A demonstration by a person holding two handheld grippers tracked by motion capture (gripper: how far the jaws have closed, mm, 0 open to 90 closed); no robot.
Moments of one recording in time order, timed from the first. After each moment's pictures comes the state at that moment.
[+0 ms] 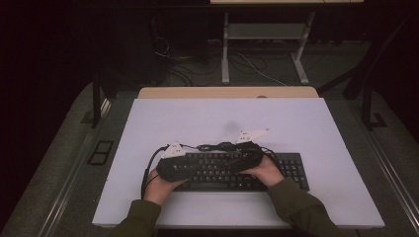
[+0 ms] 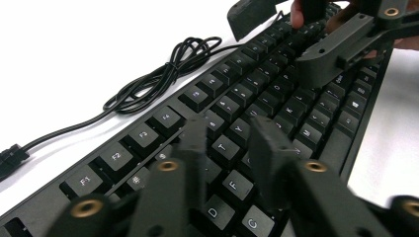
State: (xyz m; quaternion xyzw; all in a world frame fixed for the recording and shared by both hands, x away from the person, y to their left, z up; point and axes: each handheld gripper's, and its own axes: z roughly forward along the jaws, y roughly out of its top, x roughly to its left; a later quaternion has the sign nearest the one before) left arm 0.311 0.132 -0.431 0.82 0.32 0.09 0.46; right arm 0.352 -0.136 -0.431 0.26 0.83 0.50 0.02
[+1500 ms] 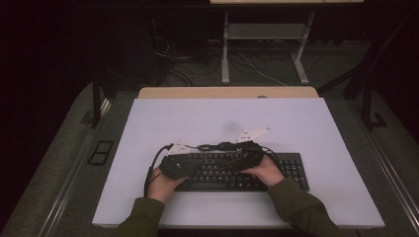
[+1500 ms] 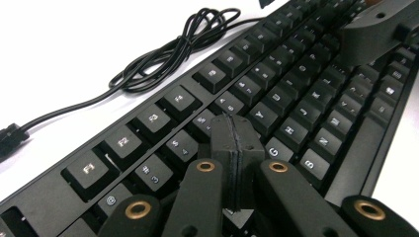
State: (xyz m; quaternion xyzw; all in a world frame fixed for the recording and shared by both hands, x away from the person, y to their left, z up) left arm 0.318 0.125 -0.435 0.84 0.34 0.08 0.42; right arm 0.352 -0.137 -0.429 0.26 0.82 0.50 0.02
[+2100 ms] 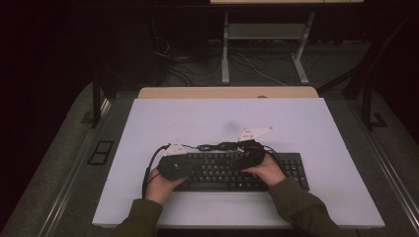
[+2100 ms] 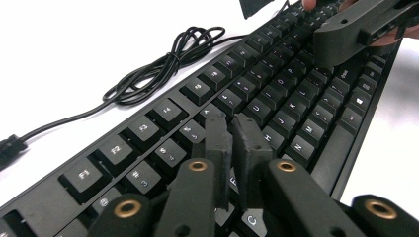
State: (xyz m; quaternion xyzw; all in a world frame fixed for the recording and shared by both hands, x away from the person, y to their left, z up) left arm 0.311 0.132 -0.427 0.83 0.33 0.08 0.45; right arm 0.352 -0.141 -0.426 0.26 0.82 0.51 0.02
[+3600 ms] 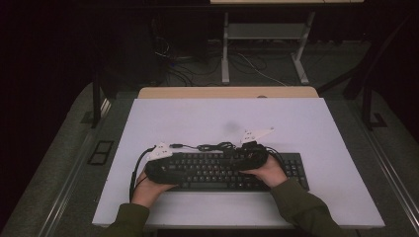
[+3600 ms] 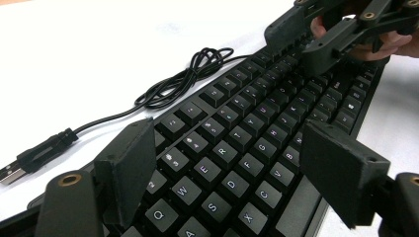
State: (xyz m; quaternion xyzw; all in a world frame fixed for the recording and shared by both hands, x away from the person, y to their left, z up) left arm 0.301 0.161 -0.425 0.81 0.32 0.10 0.49; right arm 0.347 -0.148 -0.424 0.25 0.83 0.49 0.00
